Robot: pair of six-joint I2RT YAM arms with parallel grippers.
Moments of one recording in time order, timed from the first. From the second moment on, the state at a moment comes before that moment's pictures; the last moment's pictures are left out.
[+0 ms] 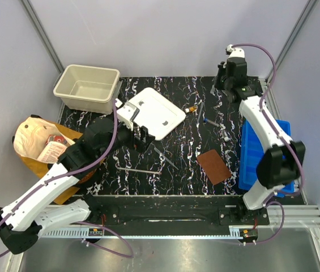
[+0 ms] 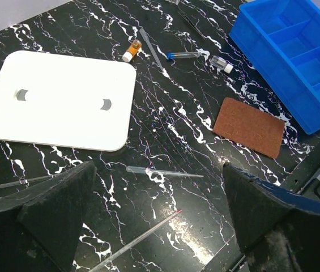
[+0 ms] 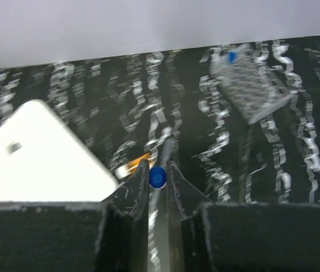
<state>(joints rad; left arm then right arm) -0.78 0.91 1.04 -0.43 -0.03 -0.12 0.25 1.61 1.56 -0.32 0.14 0.24</state>
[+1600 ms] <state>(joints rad) -0.69 0.85 1.00 -0.40 -0.14 -0.17 0.00 2.29 1.85 0.18 0.11 0.11</state>
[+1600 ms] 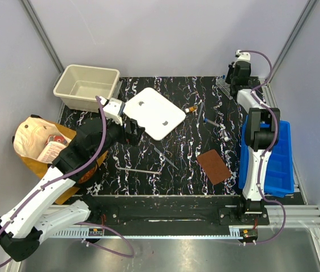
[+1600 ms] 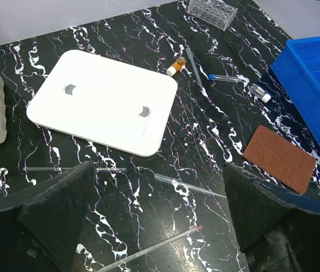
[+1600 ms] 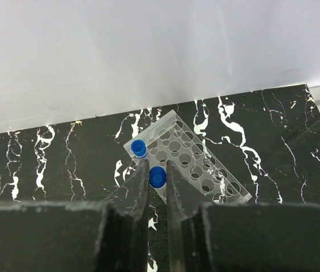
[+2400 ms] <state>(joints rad) -0.67 0.85 1.00 -0.40 -0.12 -0.18 0.00 2.34 1.84 0.16 0.11 0.03</state>
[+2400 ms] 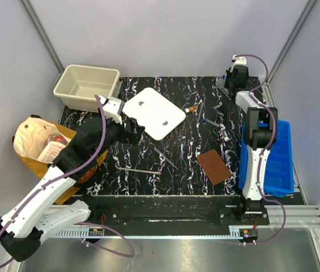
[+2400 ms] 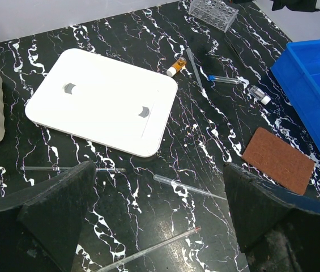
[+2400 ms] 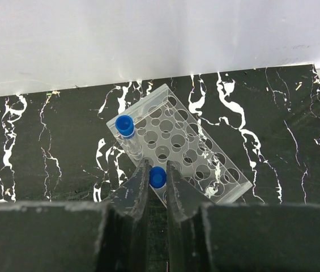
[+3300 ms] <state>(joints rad) -0.65 0.87 1.00 -0.39 -0.11 -0.19 0.00 2.36 1.86 0.09 0.08 0.05</state>
